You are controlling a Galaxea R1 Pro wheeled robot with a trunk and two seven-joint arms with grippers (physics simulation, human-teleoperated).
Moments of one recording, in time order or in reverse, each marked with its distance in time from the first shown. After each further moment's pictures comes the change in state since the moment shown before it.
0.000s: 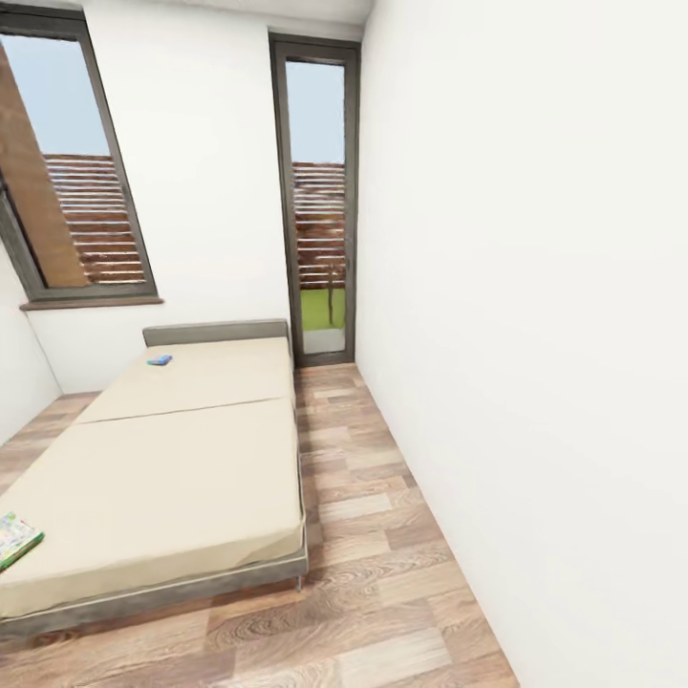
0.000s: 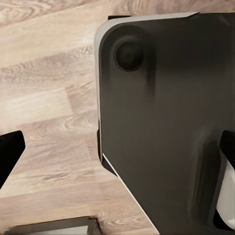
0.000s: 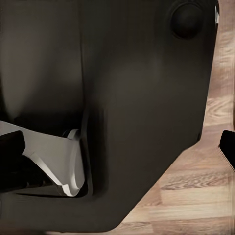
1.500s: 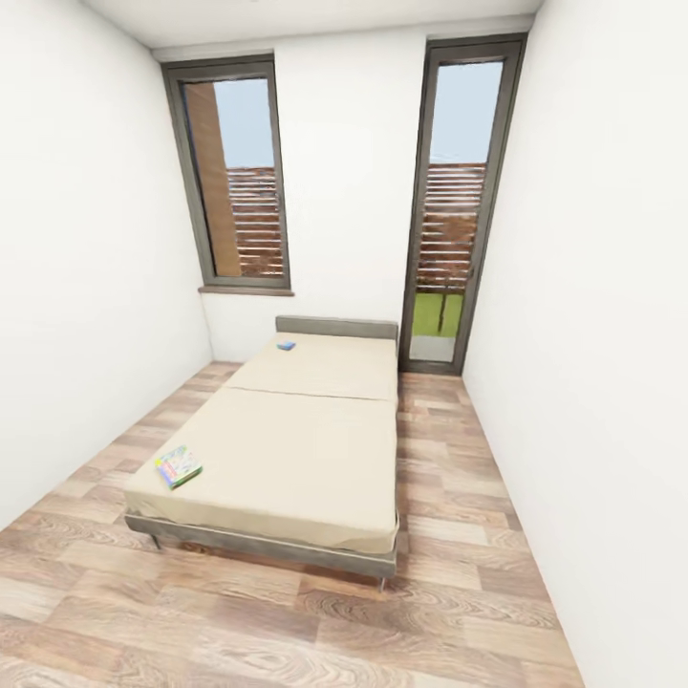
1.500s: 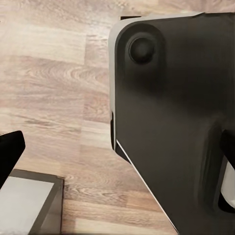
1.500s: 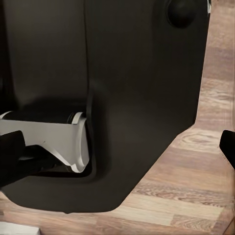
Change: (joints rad) left arm 0.000 0.024 -0.001 -0.001 0.000 -0.014 0.001; right arm 0.000 0.000 -0.001 0.000 0.000 0.000 0.000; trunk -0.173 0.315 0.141
